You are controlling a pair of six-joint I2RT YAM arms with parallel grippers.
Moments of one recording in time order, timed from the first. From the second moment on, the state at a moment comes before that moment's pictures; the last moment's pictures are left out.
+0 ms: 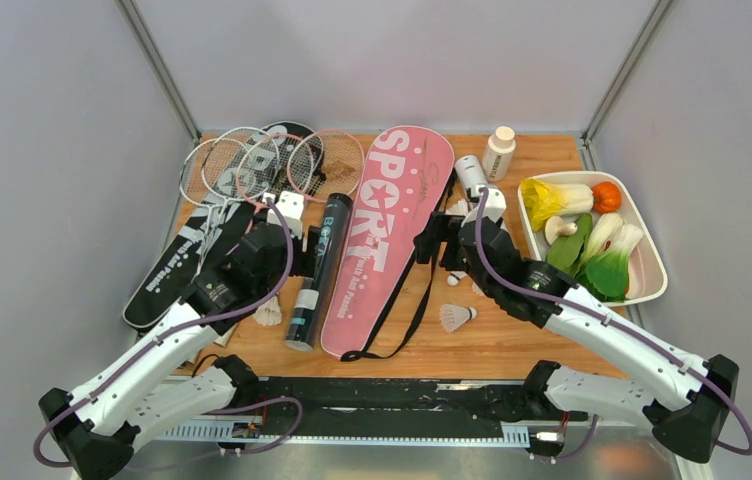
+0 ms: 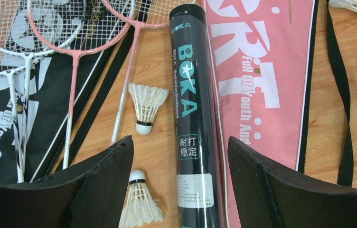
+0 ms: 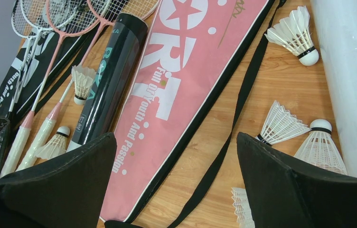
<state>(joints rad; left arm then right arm) -0.71 0.84 0.86 -0.52 -0.43 -0.18 0.87 1.01 0.95 -0.43 0.46 0.64</state>
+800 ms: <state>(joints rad) -0.68 1.26 0.99 -0.74 -0.43 -0.35 0.87 0.92 0.85 -0.41 0.43 0.66</state>
